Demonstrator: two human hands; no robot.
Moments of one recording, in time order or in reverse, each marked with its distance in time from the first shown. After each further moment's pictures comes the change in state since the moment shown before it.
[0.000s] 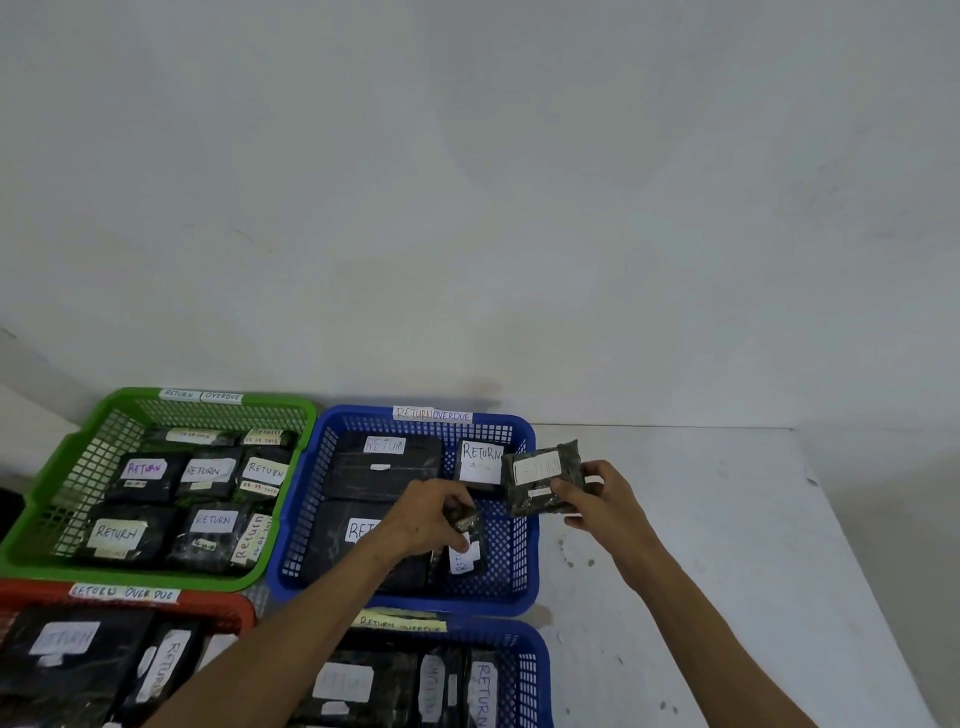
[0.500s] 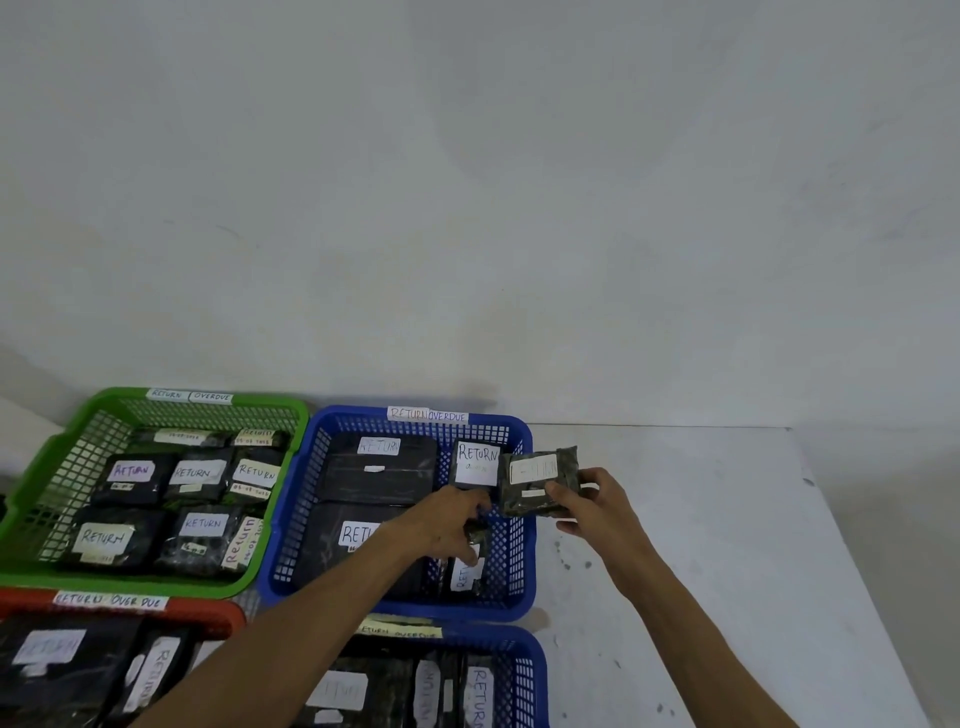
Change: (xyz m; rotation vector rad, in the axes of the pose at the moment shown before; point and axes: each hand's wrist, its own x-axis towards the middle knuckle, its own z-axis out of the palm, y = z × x) left_hand 0.027 0.008 0.016 0.329 -0.217 0.168; right_hand 0.003 0.002 0.007 0.051 0.023 0.043
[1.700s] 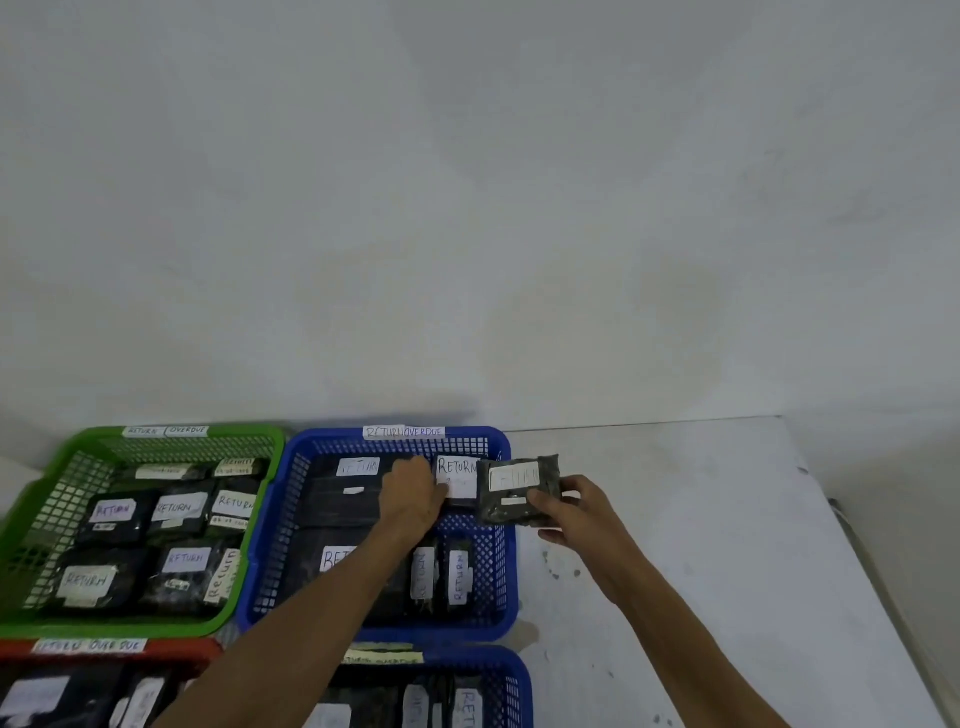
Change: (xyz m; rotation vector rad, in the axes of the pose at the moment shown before) left_hand 0.038 0.004 -0.020 -0.040 0.512 -0.543; right_hand 0.009 0.002 -0.014 0.095 -0.098 0.053
